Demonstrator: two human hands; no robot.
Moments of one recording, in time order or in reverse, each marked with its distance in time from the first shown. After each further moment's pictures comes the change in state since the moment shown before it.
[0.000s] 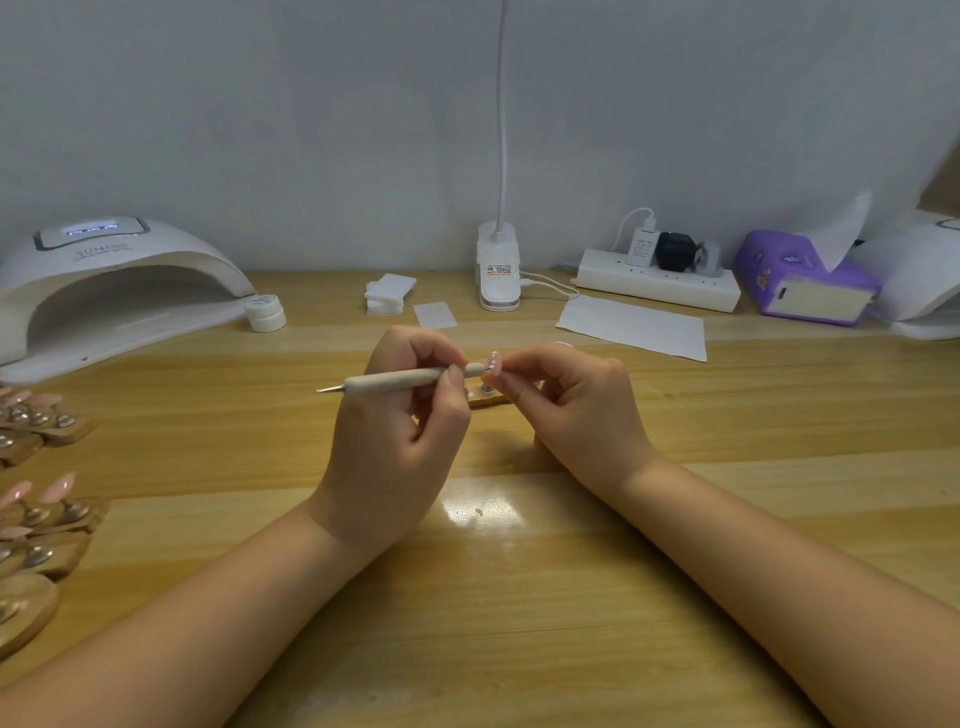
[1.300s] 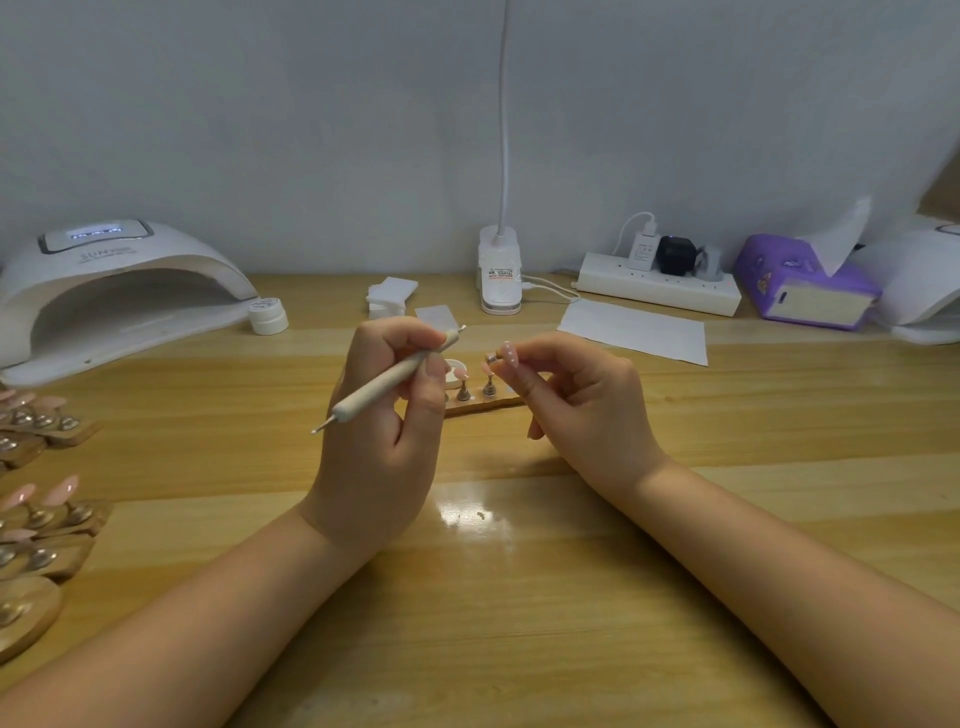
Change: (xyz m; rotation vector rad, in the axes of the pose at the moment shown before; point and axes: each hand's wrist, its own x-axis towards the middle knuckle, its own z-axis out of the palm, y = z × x) left_hand 0.000 -0.006 -0.003 -0.022 0.077 0.019; right_hand 0.001 -0.001 -0.003 0.141 0.051 -0.022
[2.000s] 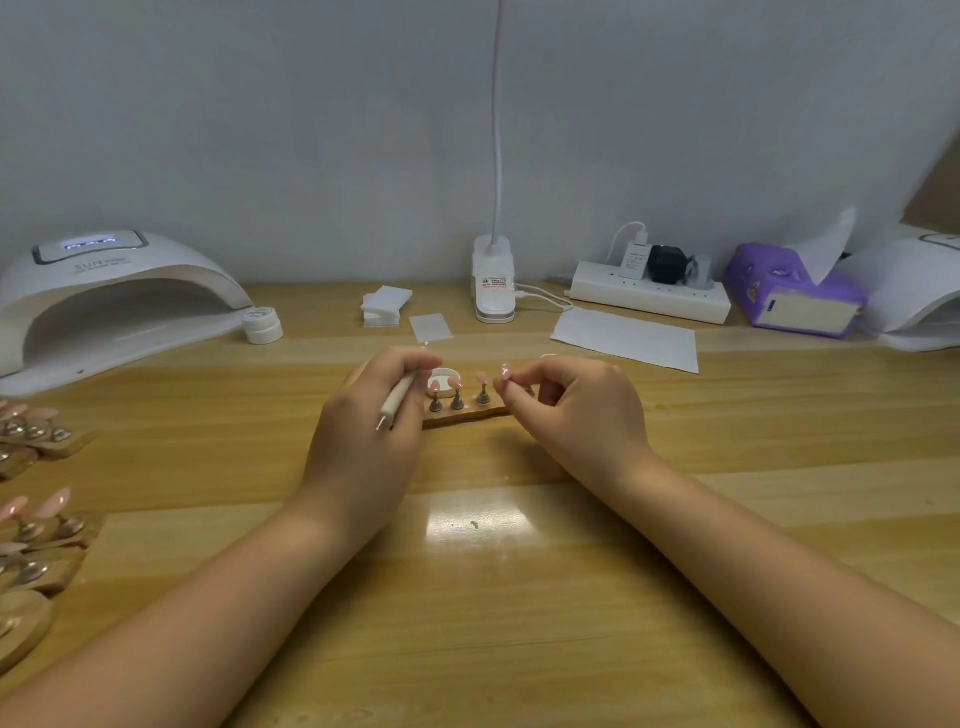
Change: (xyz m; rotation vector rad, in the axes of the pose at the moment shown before) left_hand 0.001 -0.022 -0.005 0.279 -0.083 -0.259; right_hand 0.004 0.007 -0.001 -0.385 -0.043 0.291
